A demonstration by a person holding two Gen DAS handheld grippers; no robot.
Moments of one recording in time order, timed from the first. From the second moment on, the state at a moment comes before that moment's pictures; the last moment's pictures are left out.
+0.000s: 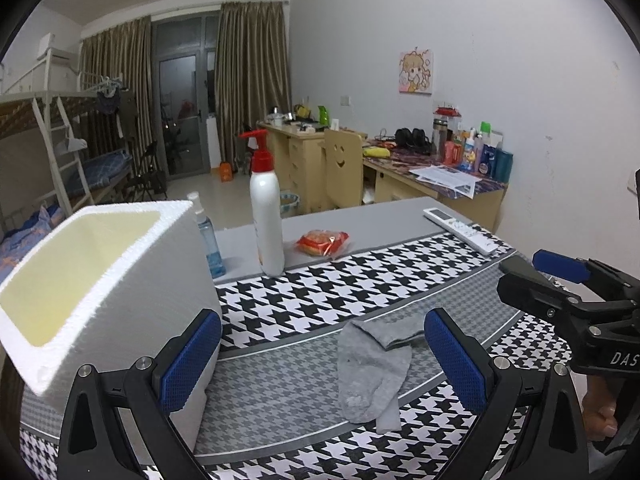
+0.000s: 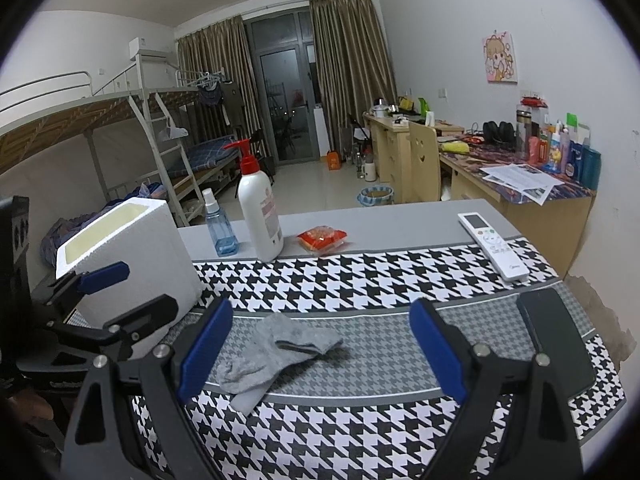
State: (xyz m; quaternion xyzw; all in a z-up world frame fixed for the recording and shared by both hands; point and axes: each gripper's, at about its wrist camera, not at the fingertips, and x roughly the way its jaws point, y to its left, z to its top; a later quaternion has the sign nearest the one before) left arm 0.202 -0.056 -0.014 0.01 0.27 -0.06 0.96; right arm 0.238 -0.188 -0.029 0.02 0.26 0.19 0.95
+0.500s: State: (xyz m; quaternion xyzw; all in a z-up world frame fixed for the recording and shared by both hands) left arm 0.217 -0.057 -0.033 0.02 0.29 -0.06 0.95; right arm 0.243 -0.189 -0.038 0.02 0.27 0.19 0.94
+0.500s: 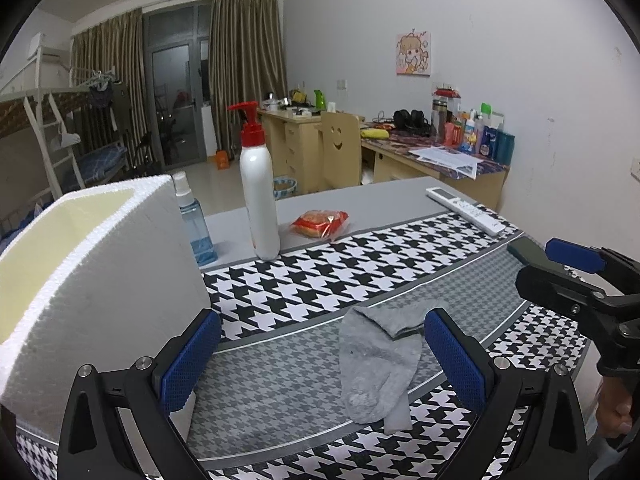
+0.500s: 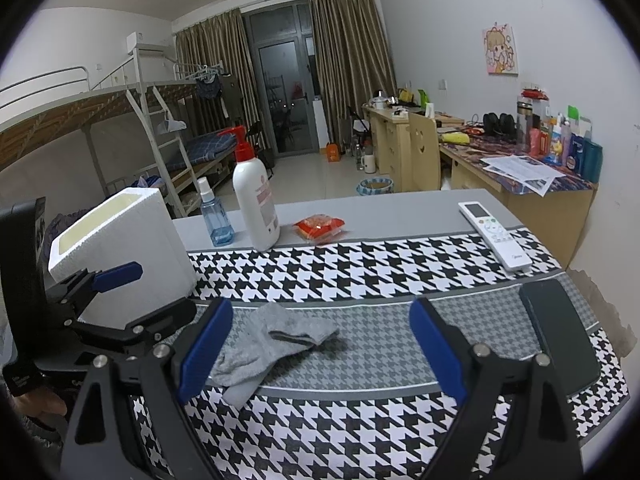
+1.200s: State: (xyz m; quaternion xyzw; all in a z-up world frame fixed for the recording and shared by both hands) left arm 0.244 -0.065 -0.065 0.02 0.38 -0.12 0.92; right arm 0.241 -0.186 -0.053 0.00 0.29 0.19 0.94
